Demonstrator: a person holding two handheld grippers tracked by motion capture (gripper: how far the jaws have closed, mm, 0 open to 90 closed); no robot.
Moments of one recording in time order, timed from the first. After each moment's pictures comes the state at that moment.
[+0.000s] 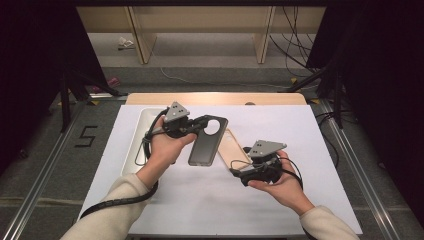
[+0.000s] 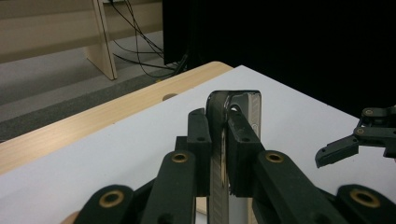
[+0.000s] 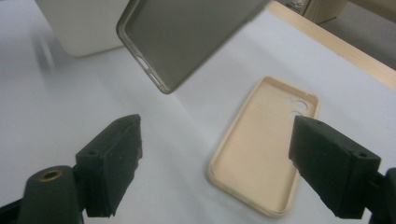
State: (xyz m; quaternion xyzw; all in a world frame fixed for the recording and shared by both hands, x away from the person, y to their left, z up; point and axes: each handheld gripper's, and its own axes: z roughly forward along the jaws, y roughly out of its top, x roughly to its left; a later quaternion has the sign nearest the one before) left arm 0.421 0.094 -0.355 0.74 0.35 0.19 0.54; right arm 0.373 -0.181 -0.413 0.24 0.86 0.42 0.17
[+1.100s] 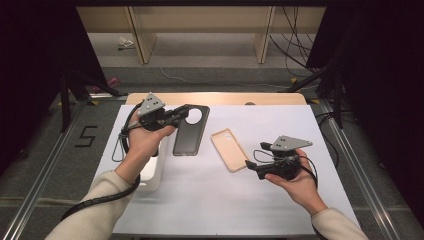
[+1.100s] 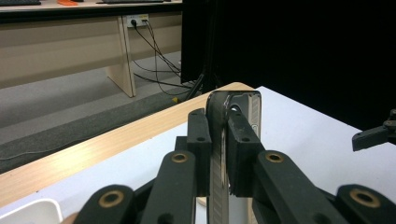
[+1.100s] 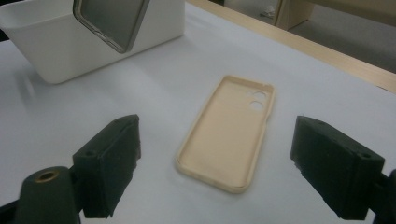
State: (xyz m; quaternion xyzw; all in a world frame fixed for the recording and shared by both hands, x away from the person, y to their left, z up) left arm 0.426 0.141 -0.339 0.71 0.36 0.22 0.56; right arm 0.376 -0.226 -0.411 0.31 0.81 0.46 0.17
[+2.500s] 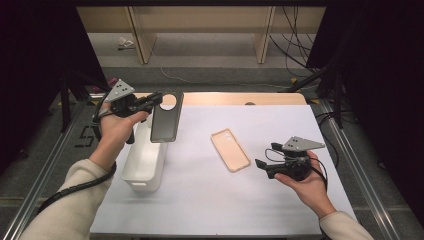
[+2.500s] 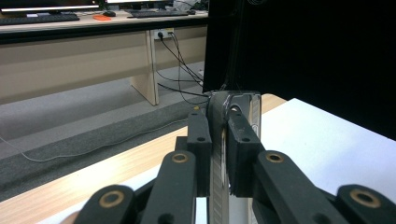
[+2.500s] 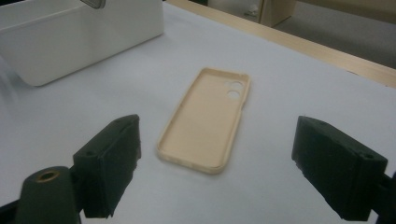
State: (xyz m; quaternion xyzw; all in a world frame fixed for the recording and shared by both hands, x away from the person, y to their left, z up) left arm 0.450 0.207 -0.323 0.69 0.37 0.26 0.56; right arm 0.373 -0.252 -0.413 0.34 0.80 0.46 0.18
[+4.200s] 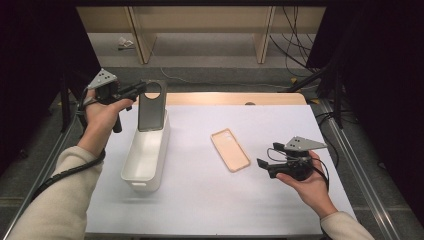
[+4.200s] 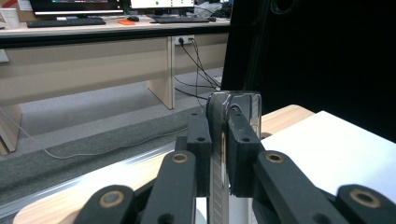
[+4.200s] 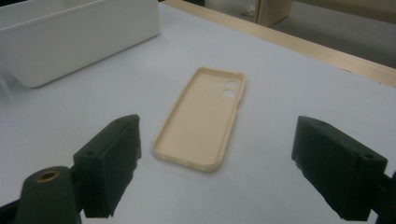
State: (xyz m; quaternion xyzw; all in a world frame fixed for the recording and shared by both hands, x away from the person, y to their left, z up) left arm 0.481 0.248 -0.316 0.67 0.39 0.27 0.56; right arm 0.373 -0.256 -0.414 0.34 0.79 0.47 0.18
